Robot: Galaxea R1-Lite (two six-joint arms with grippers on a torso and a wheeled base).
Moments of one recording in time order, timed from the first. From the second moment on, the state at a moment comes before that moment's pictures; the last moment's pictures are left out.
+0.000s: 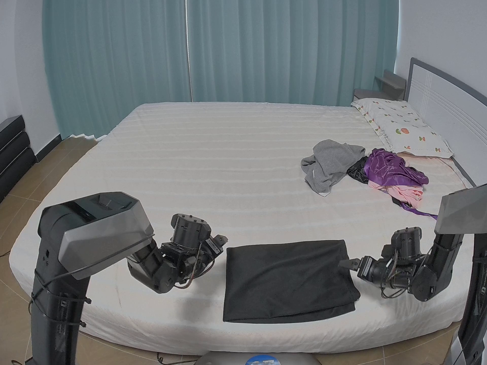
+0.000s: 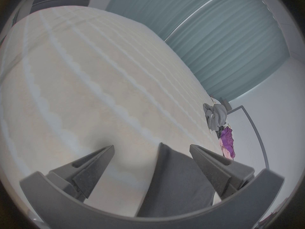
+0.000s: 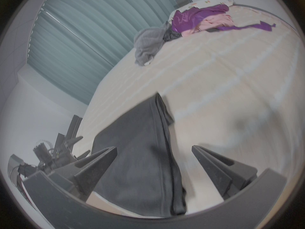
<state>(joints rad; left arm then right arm) -0.46 2.45 -1.03 -0.76 0.12 -1.02 0.16 2.28 -0.43 -1.13 0.22 0.64</state>
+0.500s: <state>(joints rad) -0.42 2.32 -0.82 -0.87 0.07 -1.10 0.21 2.27 -0.17 -1.32 0.25 0.64</state>
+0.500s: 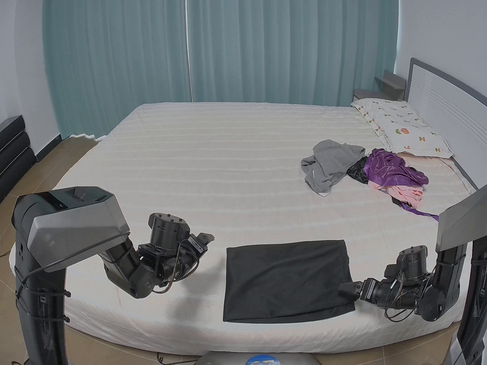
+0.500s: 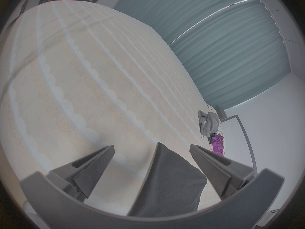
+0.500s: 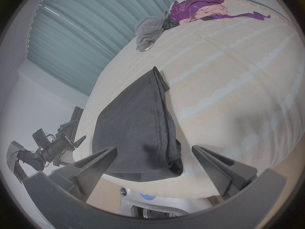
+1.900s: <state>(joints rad) -0.42 2.31 -0.79 -0.88 0.07 -1.09 0.18 2.30 -0.12 -1.45 0.25 0.64</state>
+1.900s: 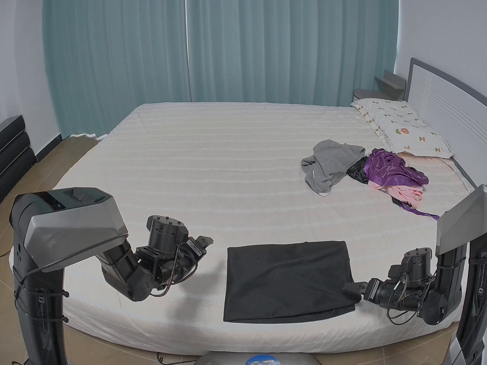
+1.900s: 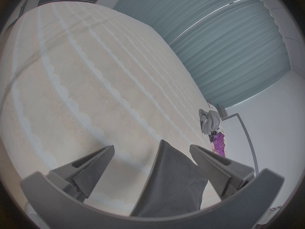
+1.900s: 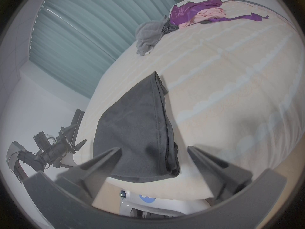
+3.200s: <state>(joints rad) -0.44 2.29 -0.72 -0.90 0.08 -1.09 0.12 2.37 -0.15 -1.55 0.25 0.77</state>
